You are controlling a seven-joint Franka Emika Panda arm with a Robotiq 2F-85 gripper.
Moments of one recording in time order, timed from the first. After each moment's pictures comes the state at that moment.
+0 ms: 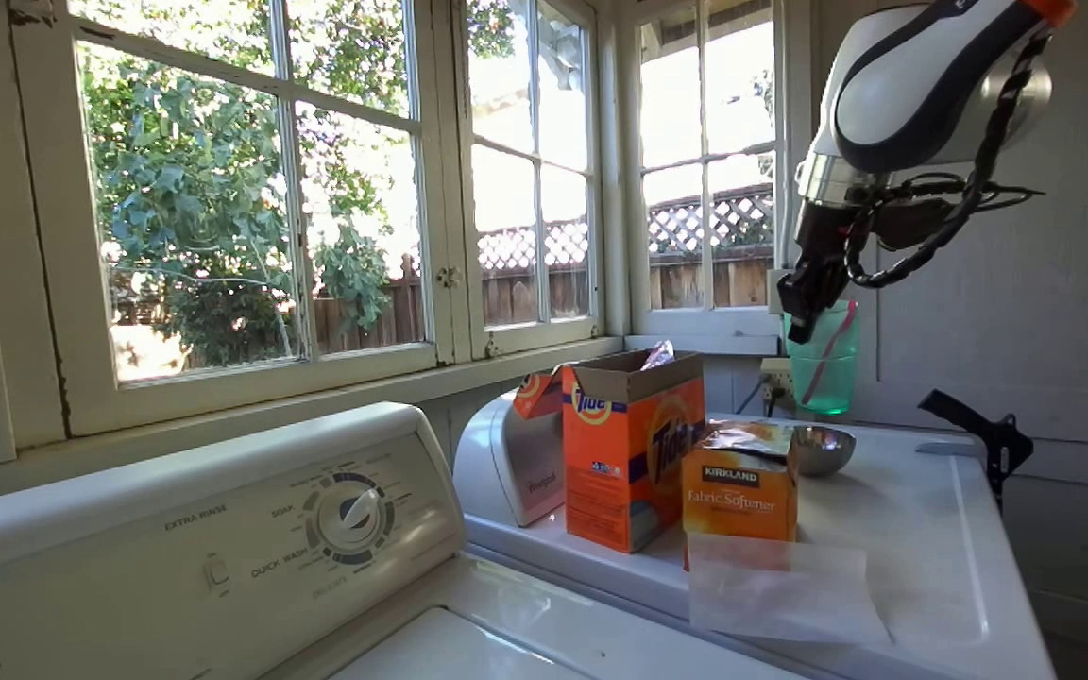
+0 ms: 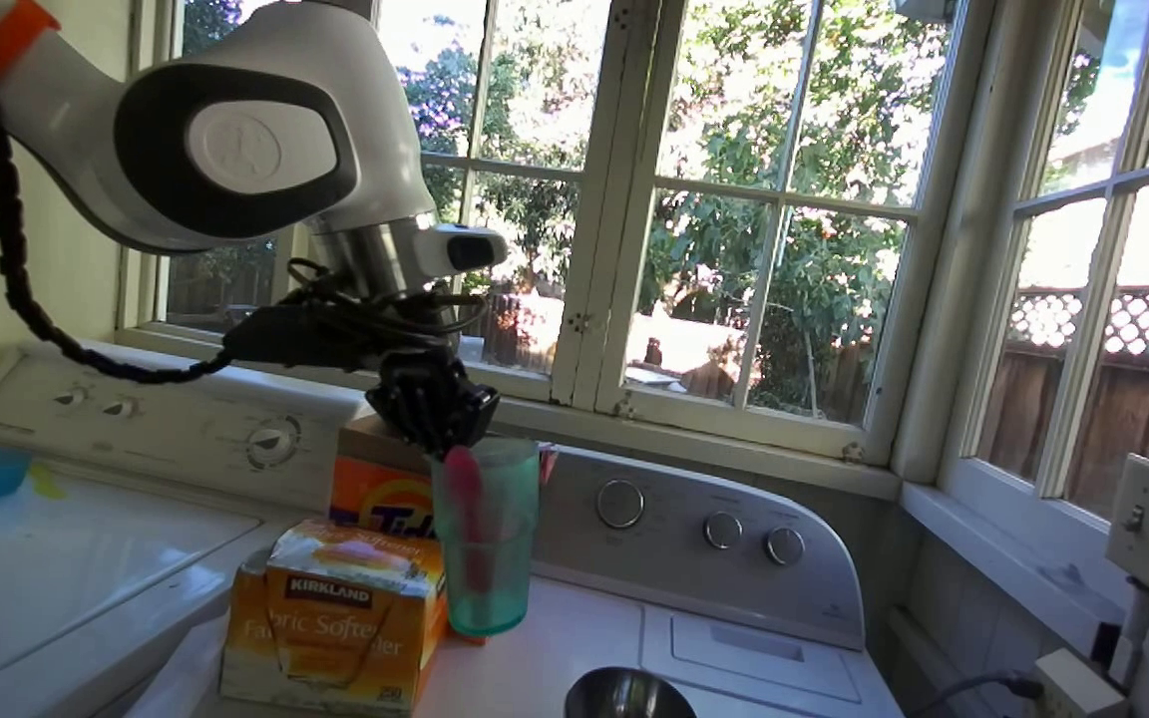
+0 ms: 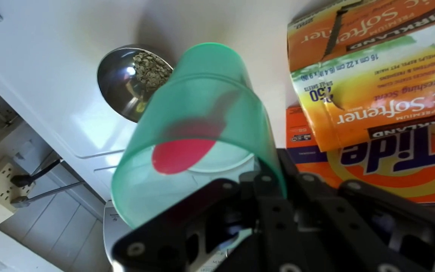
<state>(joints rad) -0.14 0.14 -0.19 -1.97 -0.10 2.53 -0.18</state>
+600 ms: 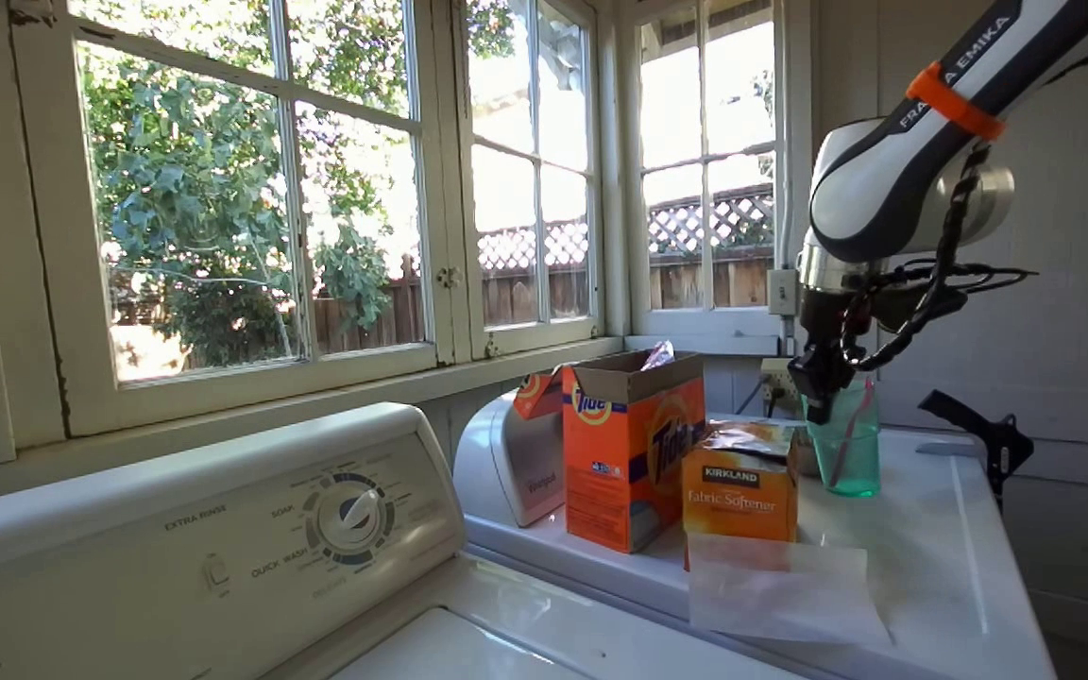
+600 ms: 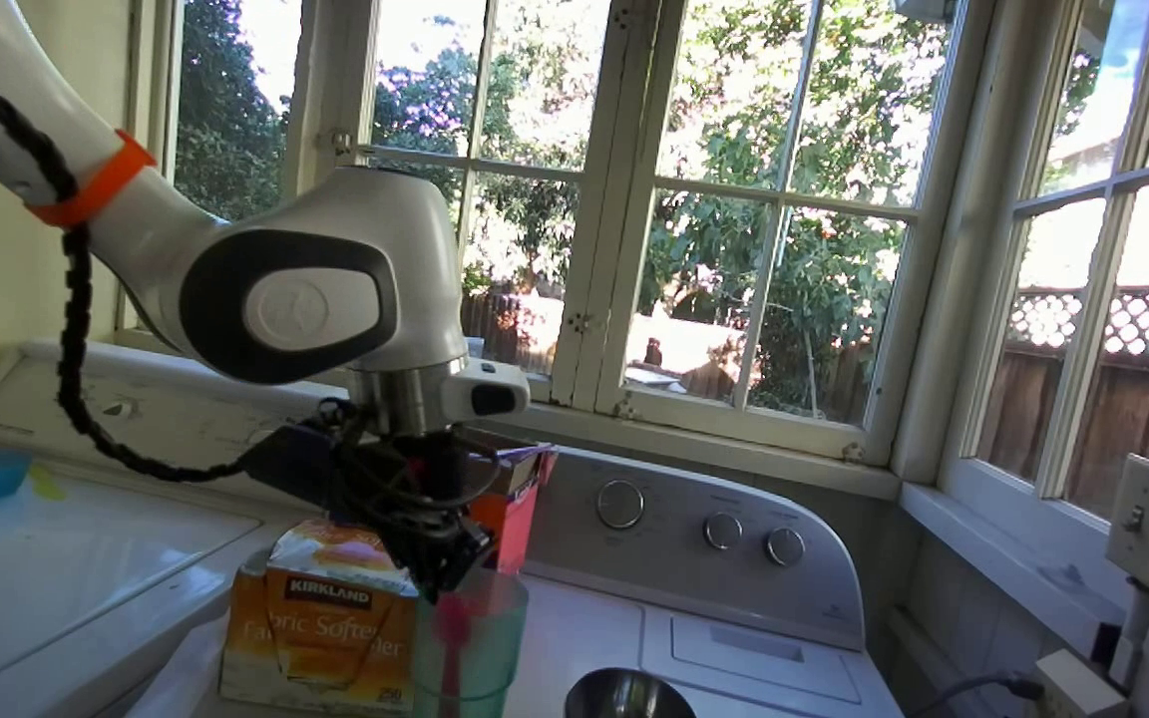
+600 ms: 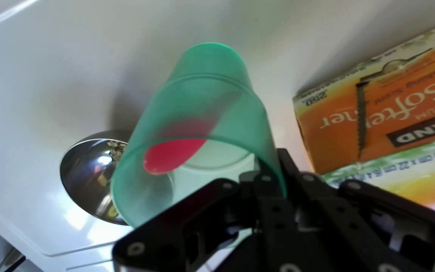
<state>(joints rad) -0.19 0.32 -0.17 -1.92 -0.01 2.49 -0.21</state>
